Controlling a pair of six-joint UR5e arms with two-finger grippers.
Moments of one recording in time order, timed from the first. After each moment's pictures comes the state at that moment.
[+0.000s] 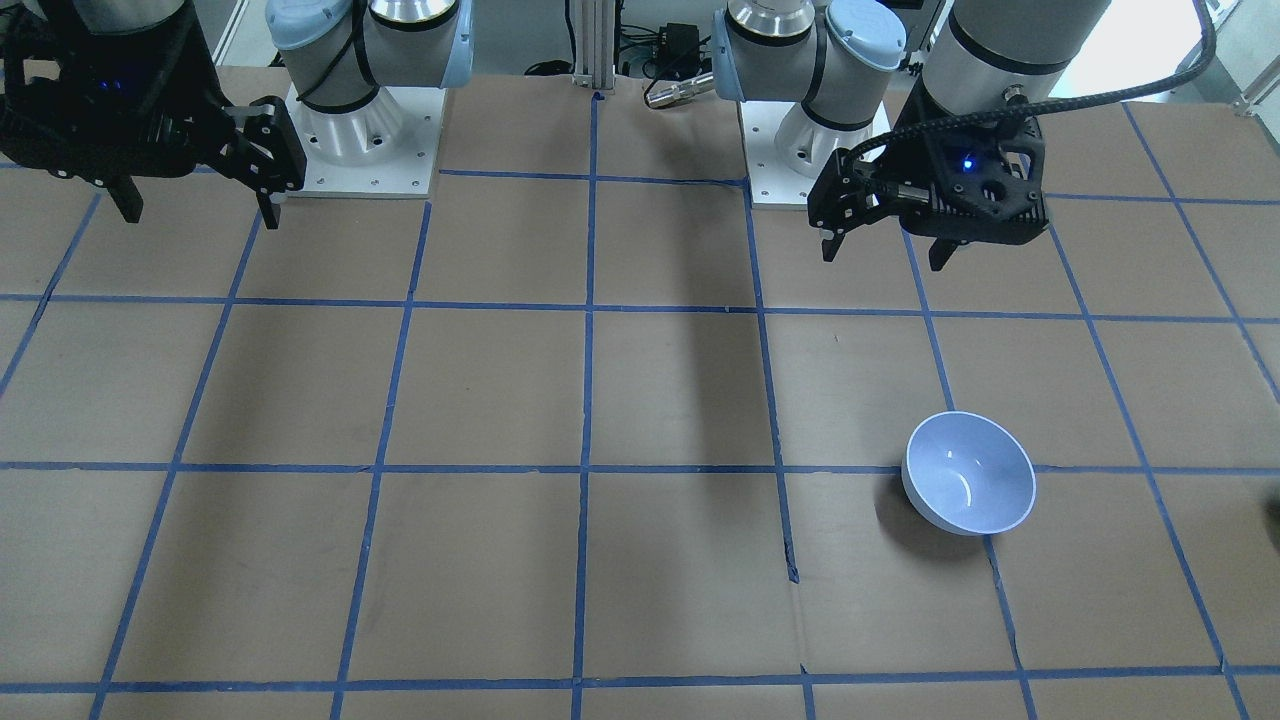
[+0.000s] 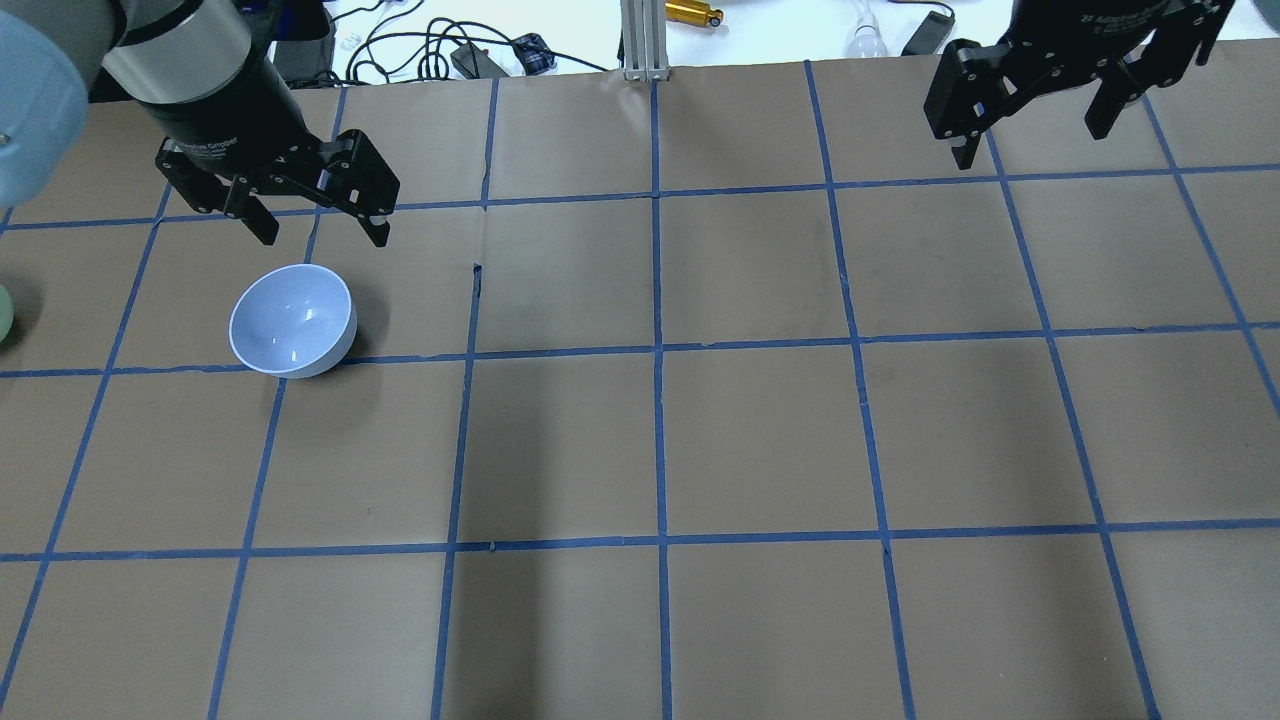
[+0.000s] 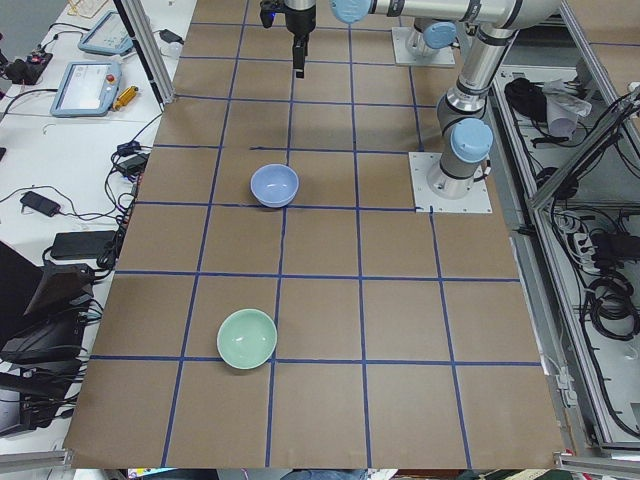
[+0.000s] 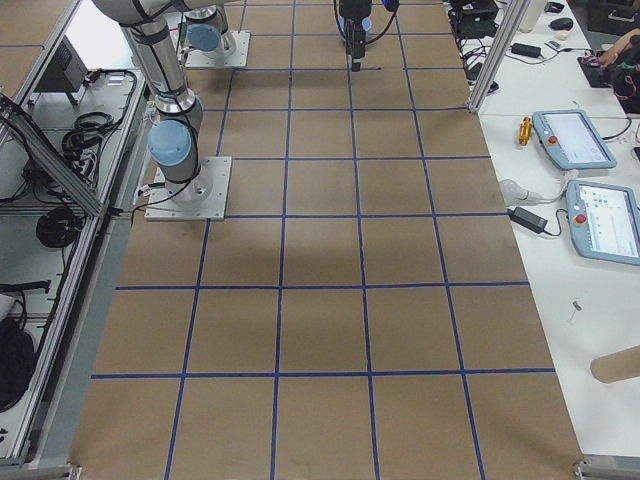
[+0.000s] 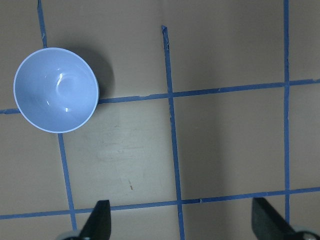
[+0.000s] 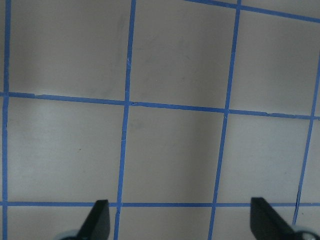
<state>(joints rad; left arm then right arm) -1.55 -1.58 -1.52 -1.62 1.57 0.09 1.59 -1.53 1.37 -1.44 -1.73 -0.09</state>
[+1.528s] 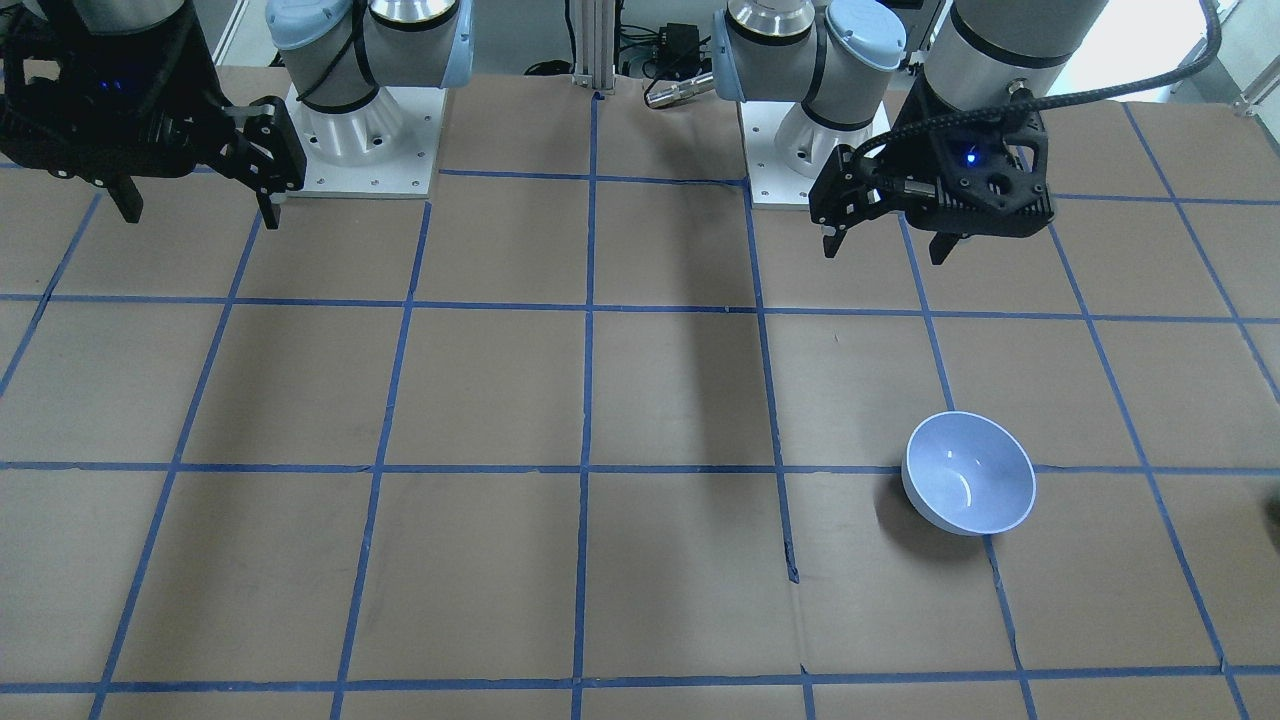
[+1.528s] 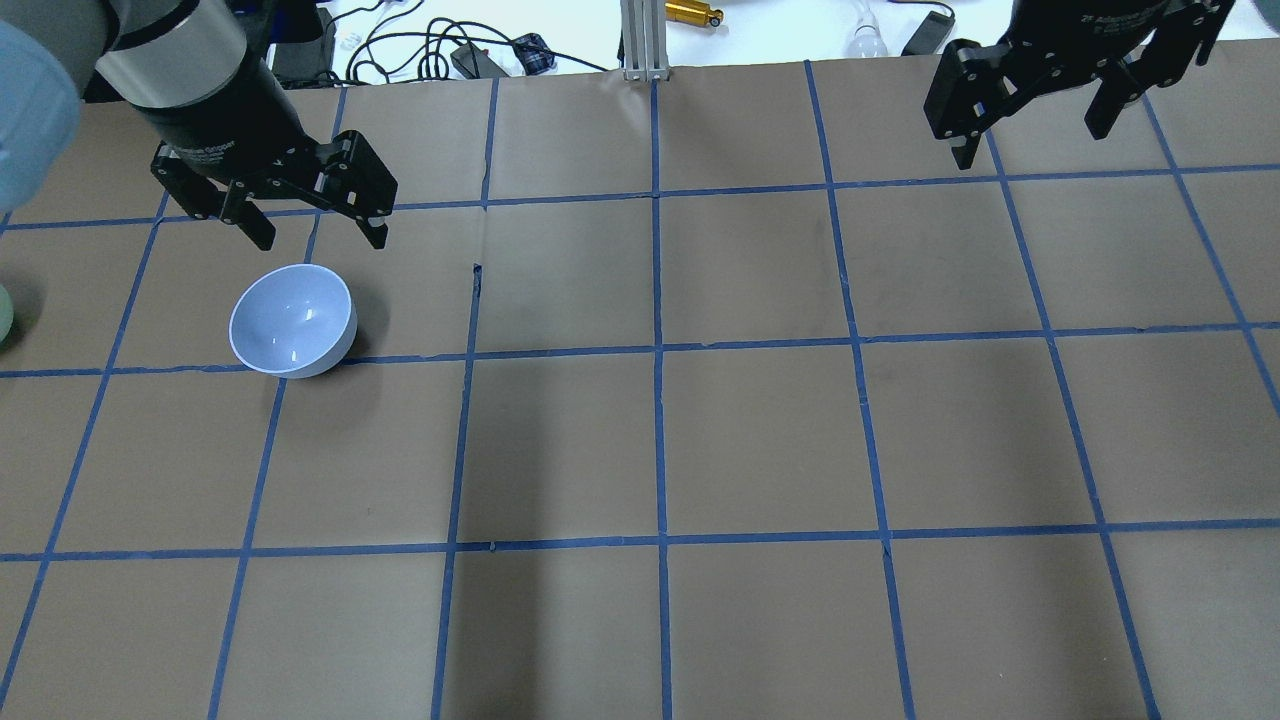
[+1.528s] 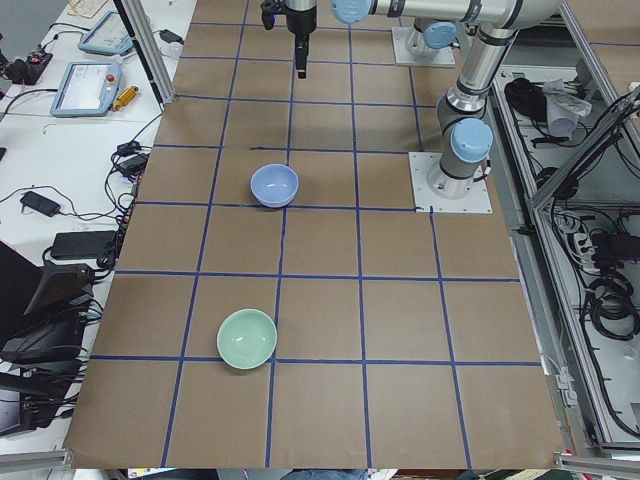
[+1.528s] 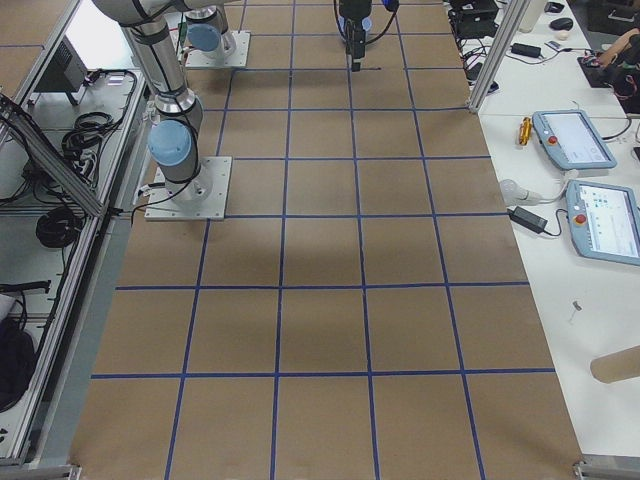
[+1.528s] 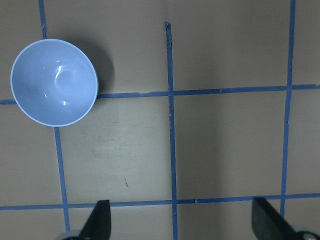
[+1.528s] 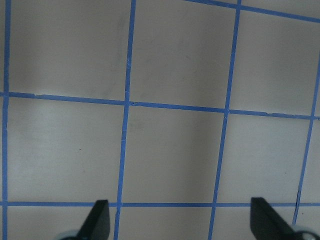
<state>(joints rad) -1.54 -1.57 -1.52 -1.63 1.57 0.11 1.59 -1.53 1.37 -1.45 -1.73 -0.09</state>
